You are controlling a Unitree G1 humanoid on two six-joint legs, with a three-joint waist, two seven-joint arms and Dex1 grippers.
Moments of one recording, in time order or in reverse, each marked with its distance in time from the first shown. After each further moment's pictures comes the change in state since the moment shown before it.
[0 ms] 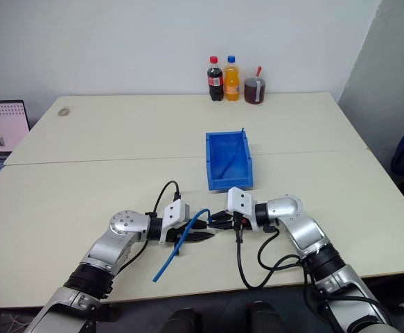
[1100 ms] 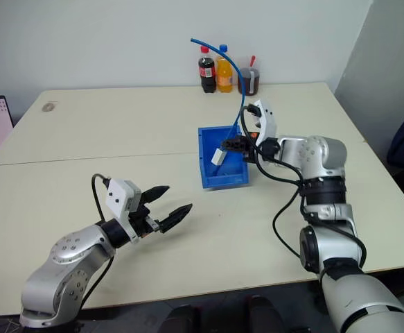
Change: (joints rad) left arm 0.389 -0.074 0.381 -0.860 -0.271 0.624 0.668; right arm -0.606 0.147 -0.552 0.393 0.358 0.939 -0.625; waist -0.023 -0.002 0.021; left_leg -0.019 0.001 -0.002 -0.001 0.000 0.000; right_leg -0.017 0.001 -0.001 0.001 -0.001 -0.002
